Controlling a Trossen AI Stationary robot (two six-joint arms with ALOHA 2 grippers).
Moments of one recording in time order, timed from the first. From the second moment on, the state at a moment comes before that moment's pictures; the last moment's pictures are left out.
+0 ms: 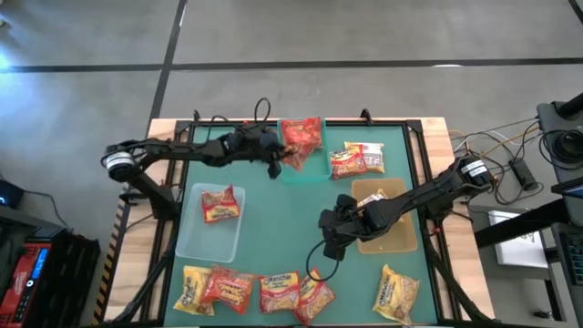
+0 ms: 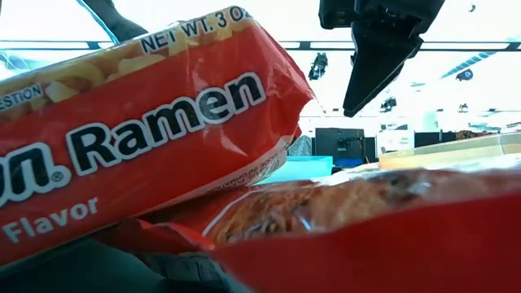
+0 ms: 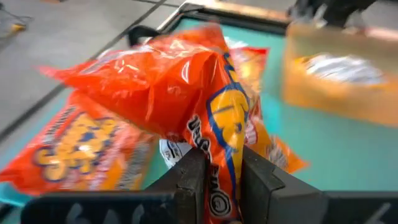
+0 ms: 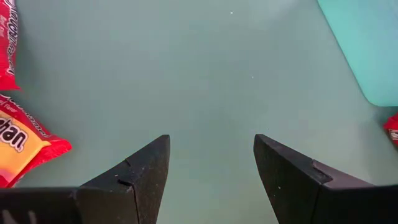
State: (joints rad) left arm 0.43 1.57 0.84 0.28 0.12 0.03; right arm 0.36 1.65 1.22 -0.72 0.31 0.58
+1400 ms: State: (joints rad) left arm 0.52 1.47 0.71 0.26 0.08 -0.07; right arm 0.36 1.65 1.22 -0.66 0.31 0.58
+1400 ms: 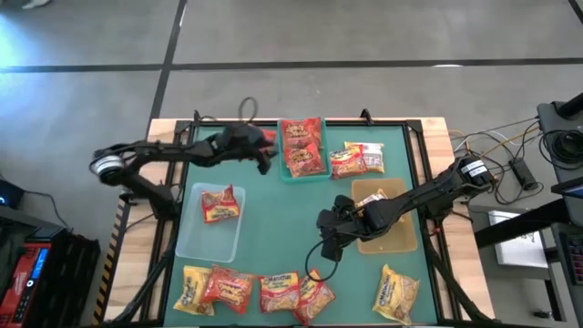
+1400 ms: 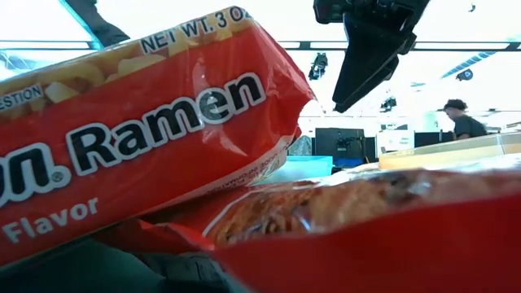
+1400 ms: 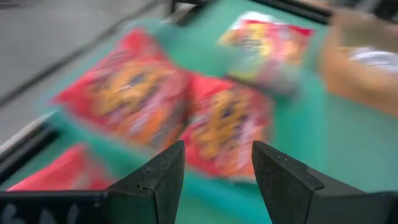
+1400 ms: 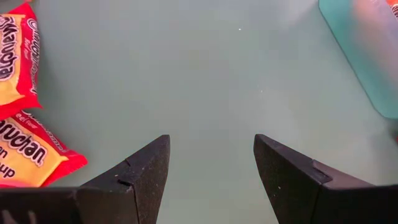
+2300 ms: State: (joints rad) left arm 0.63 1.51 0.61 0.26 -0.30 -0.23; right arm 0.36 1.65 1.22 -0.64 0.31 0.58
